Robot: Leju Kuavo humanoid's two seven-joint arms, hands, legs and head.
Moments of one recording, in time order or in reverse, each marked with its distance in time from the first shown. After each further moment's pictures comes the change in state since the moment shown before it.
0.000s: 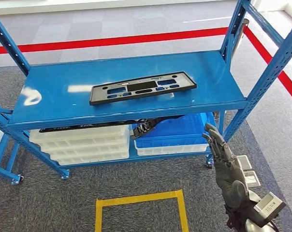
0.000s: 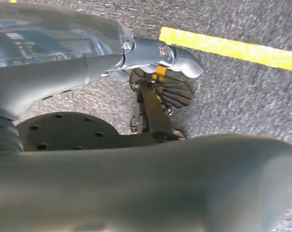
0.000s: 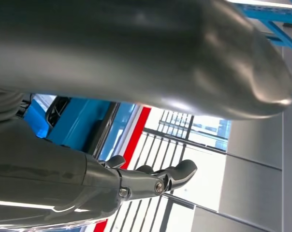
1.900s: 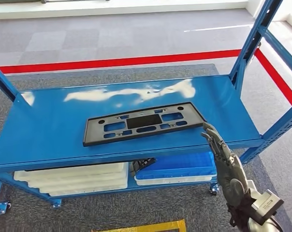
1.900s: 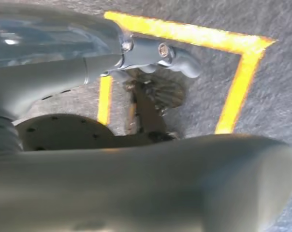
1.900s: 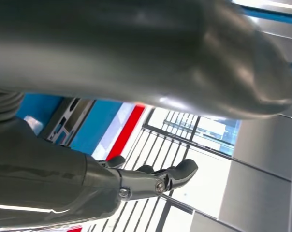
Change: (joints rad) left arm 0.004 -0.003 -0.001 0.002 0.001 -0.005 -0.010; right arm -0.010 -0.056 0.008 -0.015 0.008 -0.022 0.041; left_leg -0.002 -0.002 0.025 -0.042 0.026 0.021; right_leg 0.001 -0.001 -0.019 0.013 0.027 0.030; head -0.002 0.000
